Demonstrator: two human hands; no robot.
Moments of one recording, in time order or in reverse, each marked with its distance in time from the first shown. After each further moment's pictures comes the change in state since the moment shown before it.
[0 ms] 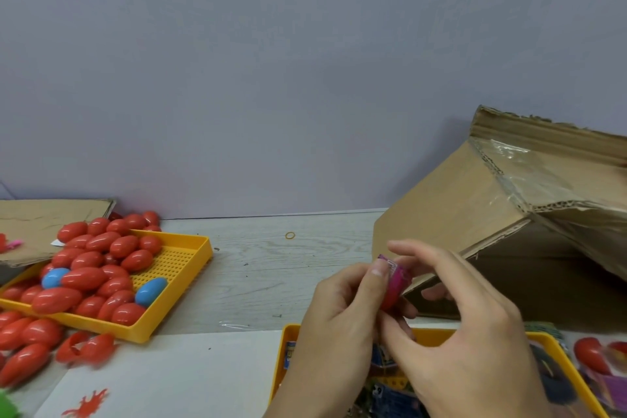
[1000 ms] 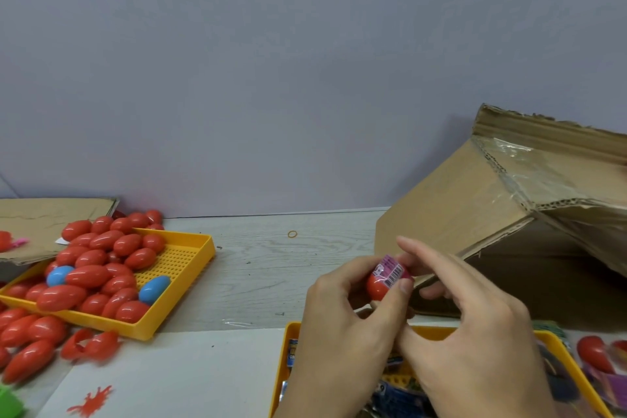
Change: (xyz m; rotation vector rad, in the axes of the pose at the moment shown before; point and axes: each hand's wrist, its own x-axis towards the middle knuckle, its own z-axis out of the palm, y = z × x) left_hand -0.003 0.000 0.003 0.216 0.125 0.173; right_hand 0.000 0.002 0.000 -0.050 -0.015 0.048
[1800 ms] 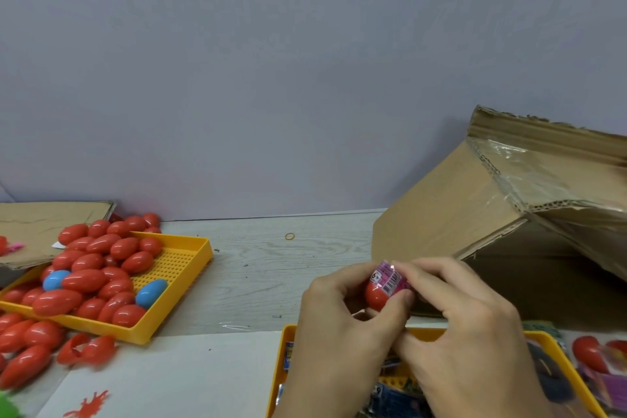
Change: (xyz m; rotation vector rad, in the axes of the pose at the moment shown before) left_hand 0.000 -0.001 0.000 0.028 0.009 -0.073; right_hand 0.003 0.000 0.001 -0.215 -0.124 0.022
